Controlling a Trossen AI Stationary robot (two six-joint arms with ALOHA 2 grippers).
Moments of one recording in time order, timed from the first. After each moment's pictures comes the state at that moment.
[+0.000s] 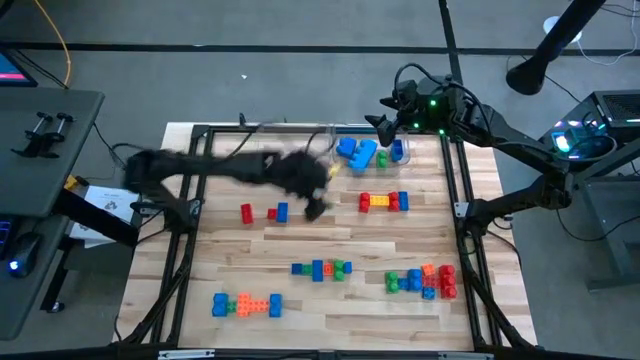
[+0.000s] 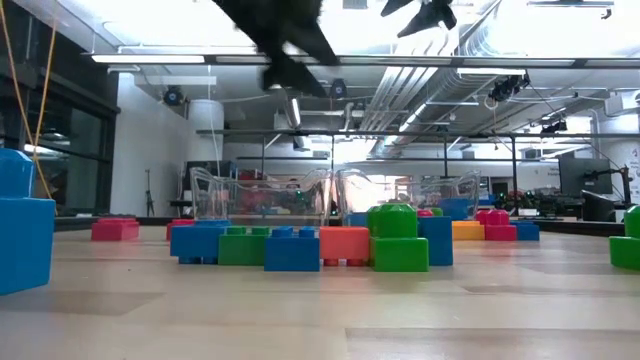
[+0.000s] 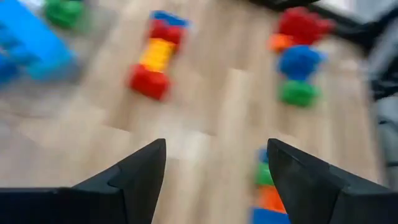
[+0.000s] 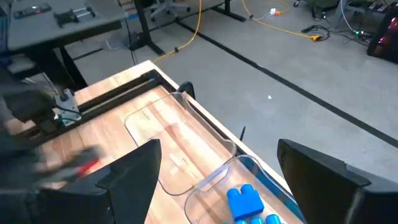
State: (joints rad) left arm 0.05 1.58 1.26 -0.43 0.04 -0.29; right arm -0.42 1.29 1.51 -0.67 0.14 0.15
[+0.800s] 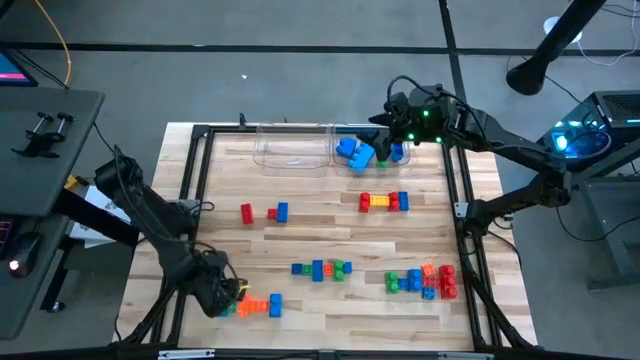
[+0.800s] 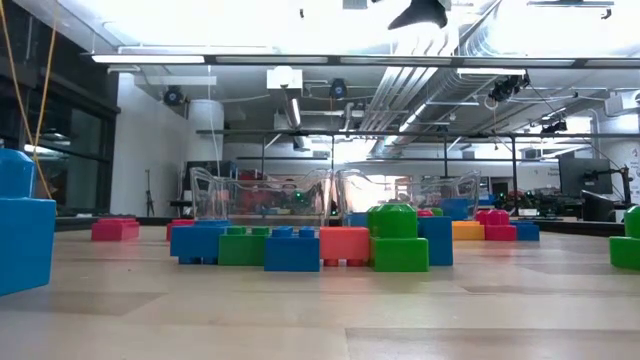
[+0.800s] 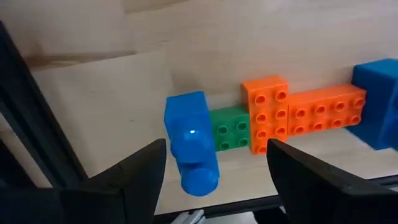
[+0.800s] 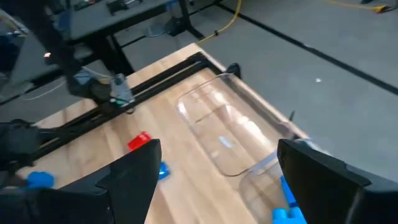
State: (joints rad) left arm -0.88 1.45 0.97 -0.91 0.04 -2.28; right arm -0.32 1.30 1.51 -0.68 0.04 0.27
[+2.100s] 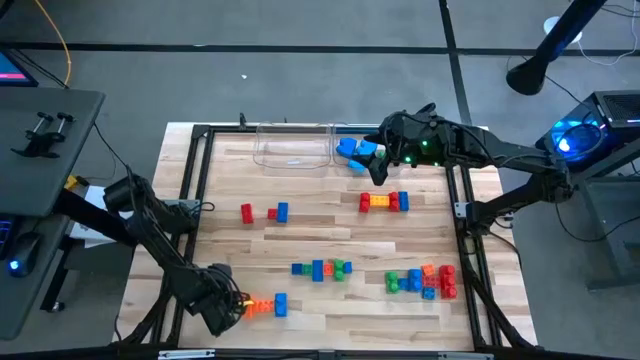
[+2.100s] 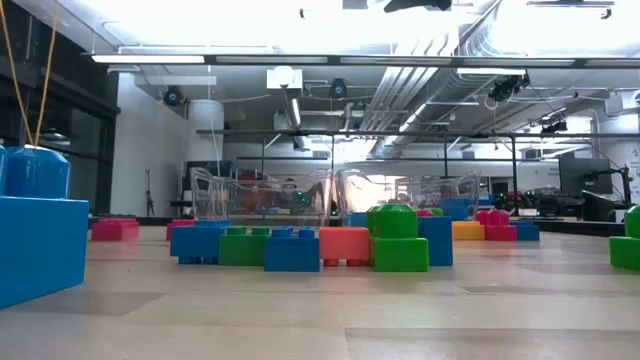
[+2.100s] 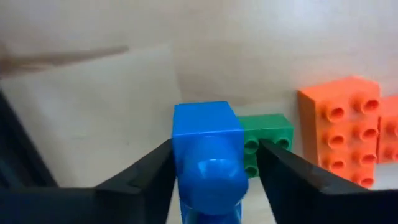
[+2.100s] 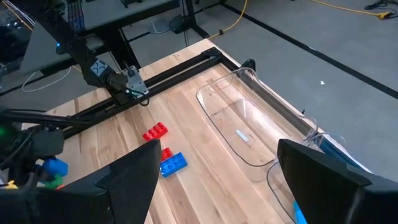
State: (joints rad) left arm -0.94 1.66 0.97 -0.84 0.04 -2.30; right arm -0.11 1.30 1.51 -0.70 0.23 0.33
